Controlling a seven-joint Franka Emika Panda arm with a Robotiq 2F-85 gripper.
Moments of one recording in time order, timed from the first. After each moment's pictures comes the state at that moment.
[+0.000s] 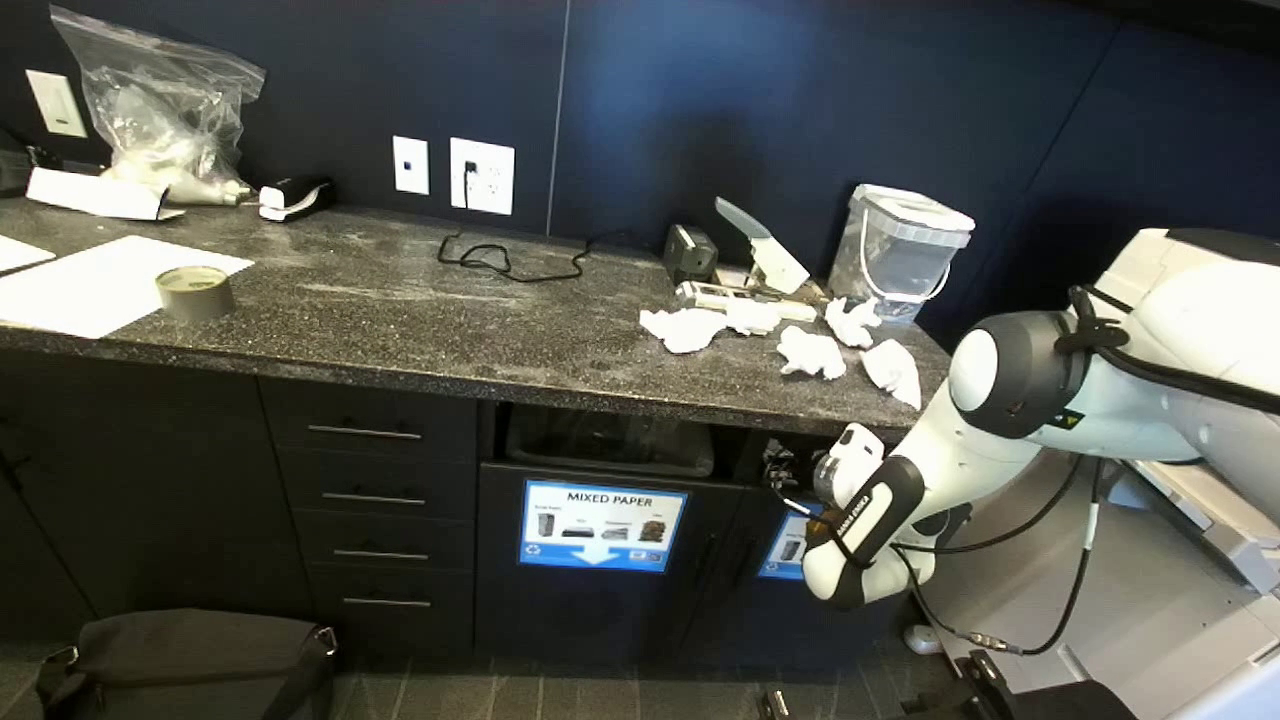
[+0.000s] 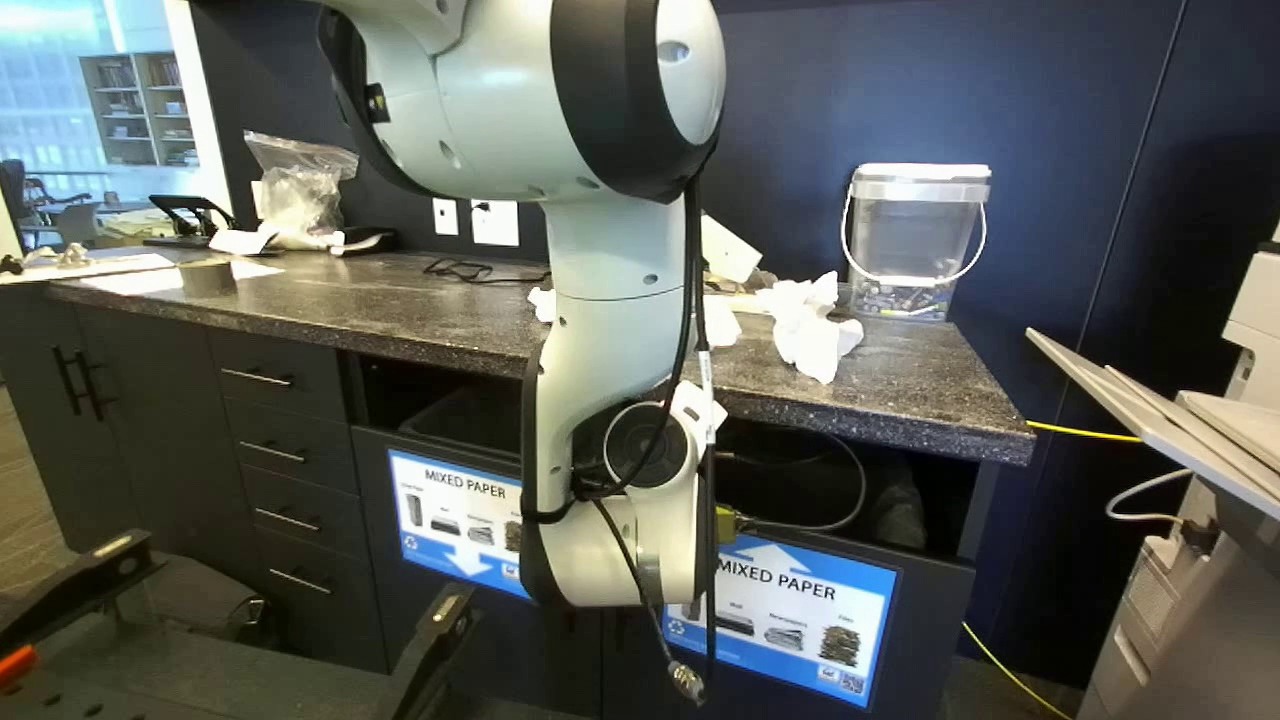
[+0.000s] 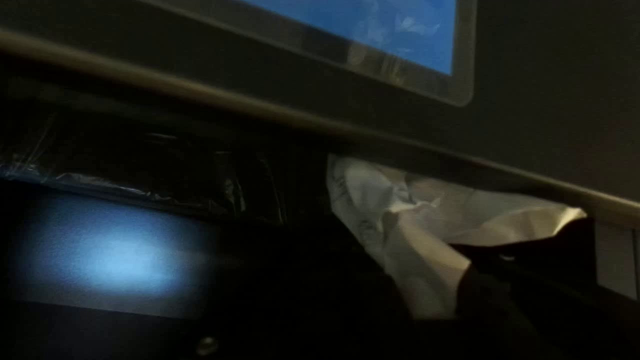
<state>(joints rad) -0.31 1.50 -0.08 -1.50 -0.50 4.06 -0.03</state>
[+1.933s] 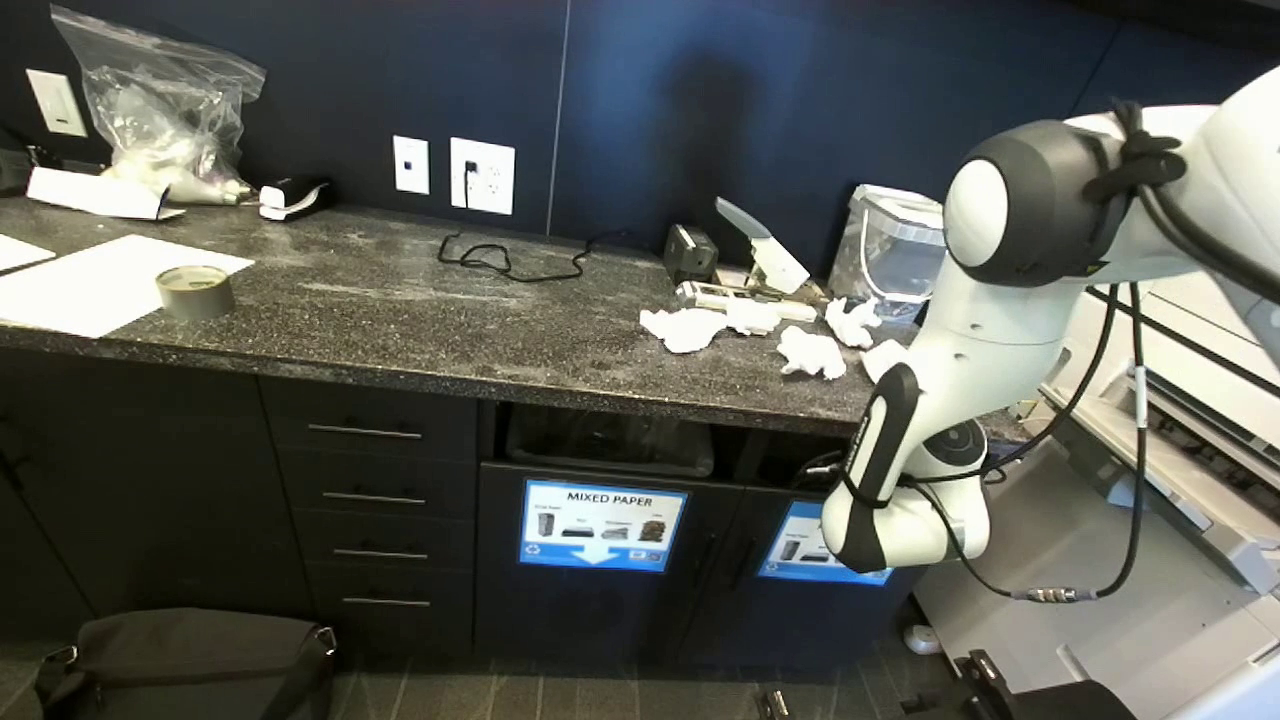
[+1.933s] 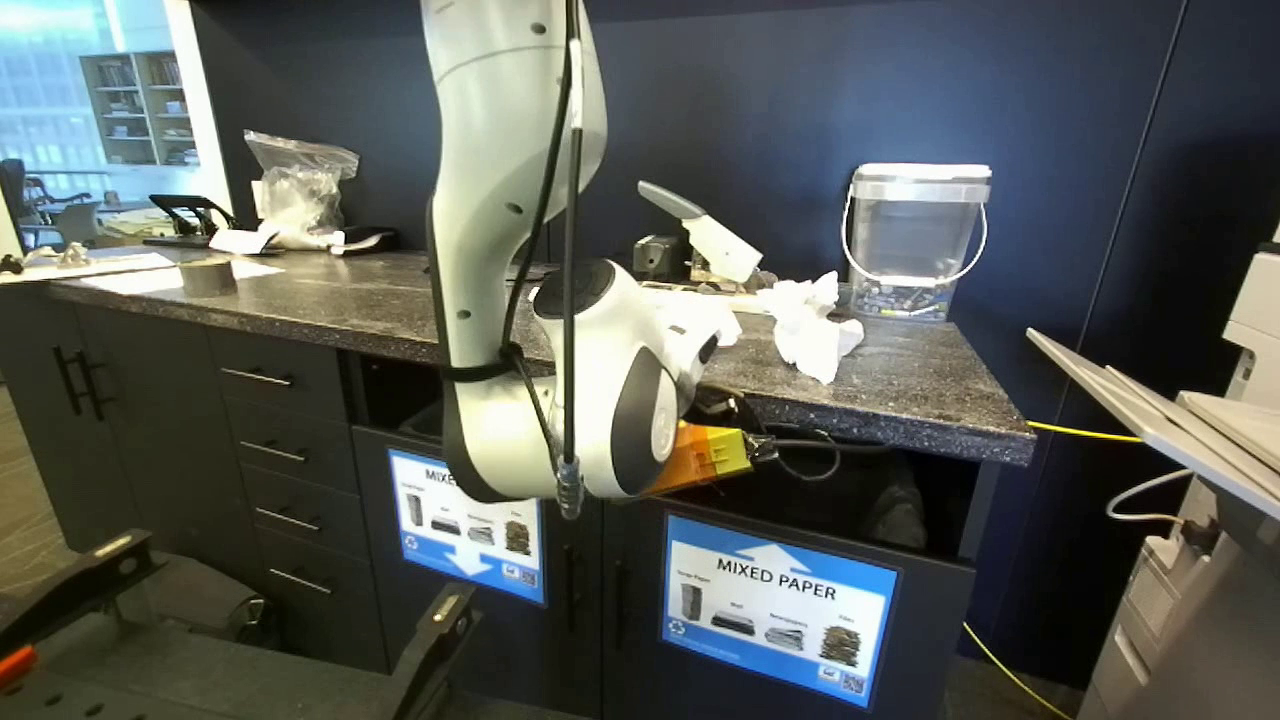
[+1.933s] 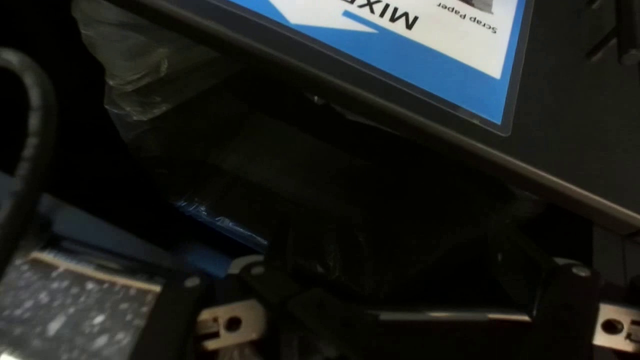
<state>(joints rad) 0.01 1.06 -0.30 -2.13 -0.04 3.91 -0.23</state>
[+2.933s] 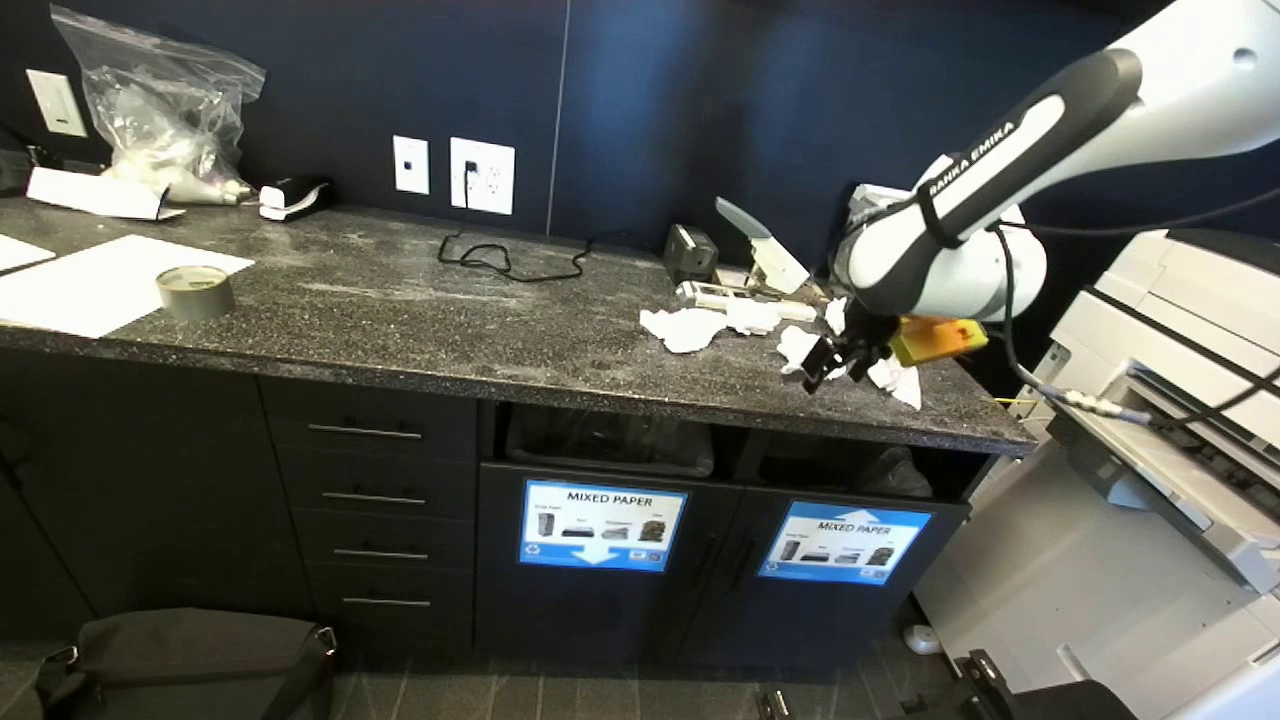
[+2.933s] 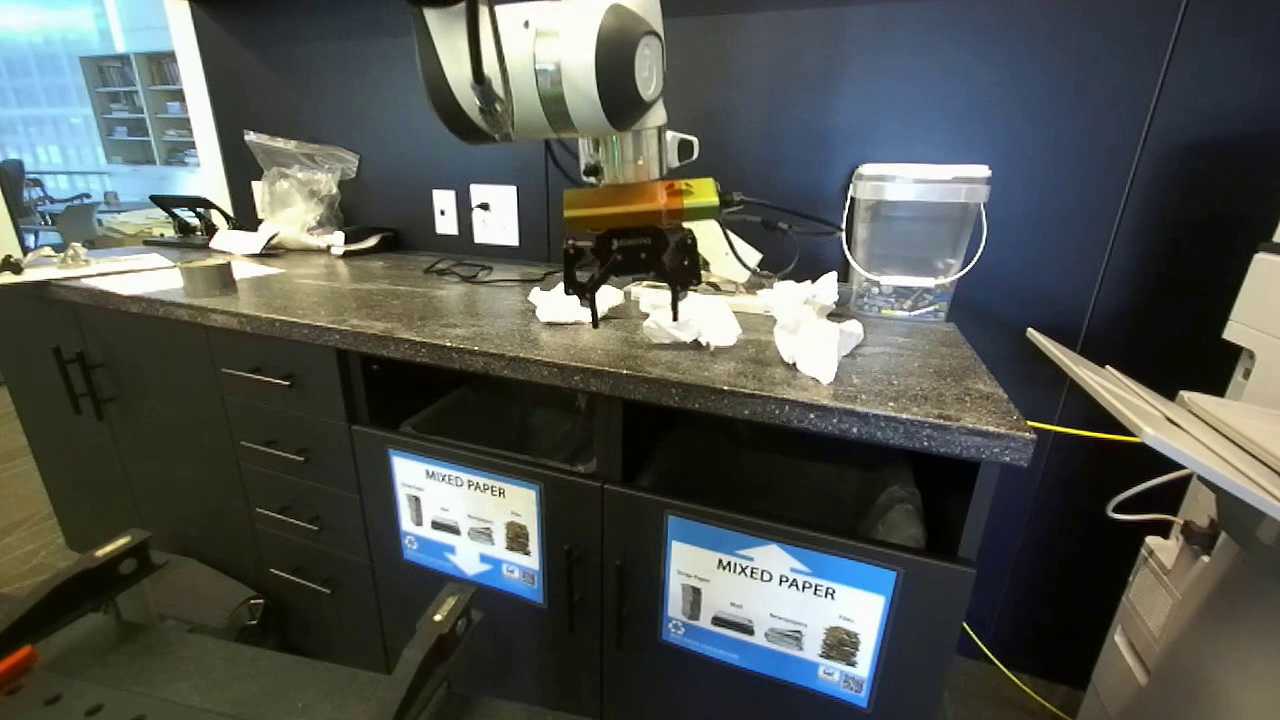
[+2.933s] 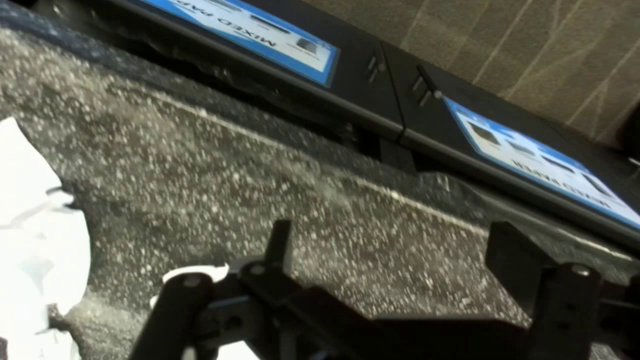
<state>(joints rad) -0.32 0.37 0.14 -2.22 -0.14 2.83 -0.37</state>
